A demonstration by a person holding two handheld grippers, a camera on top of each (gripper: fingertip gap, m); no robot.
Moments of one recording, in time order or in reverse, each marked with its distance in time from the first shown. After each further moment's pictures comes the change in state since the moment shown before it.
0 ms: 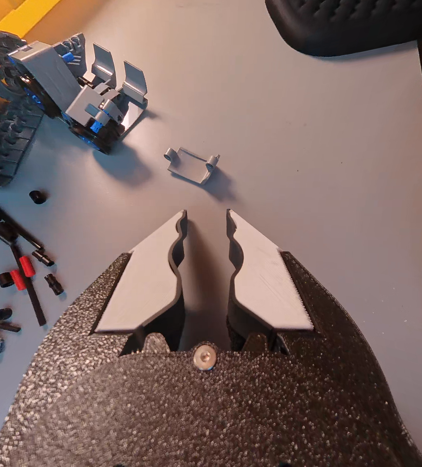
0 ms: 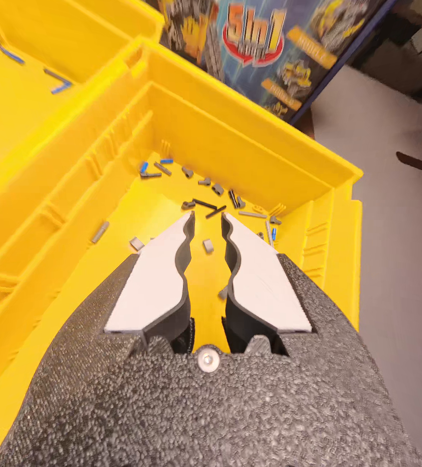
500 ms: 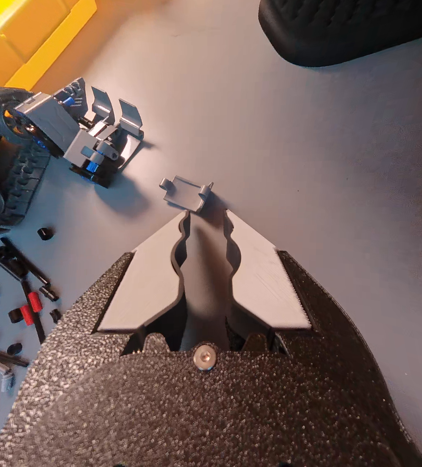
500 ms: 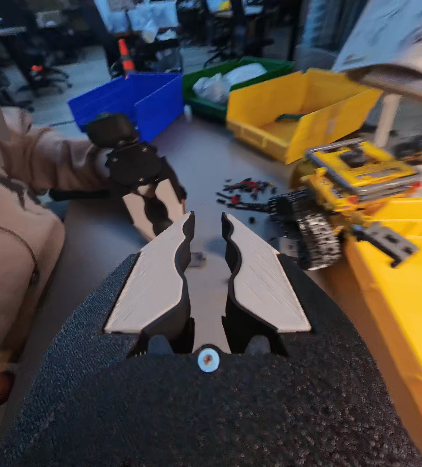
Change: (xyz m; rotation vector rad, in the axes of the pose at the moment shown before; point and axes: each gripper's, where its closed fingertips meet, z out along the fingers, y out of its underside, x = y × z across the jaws) left arm 0.003 -0.017 0.015 0.026 -0.056 0.092; right arm -0.333 -0.013 -0.269 0.447 -1.260 -0.274
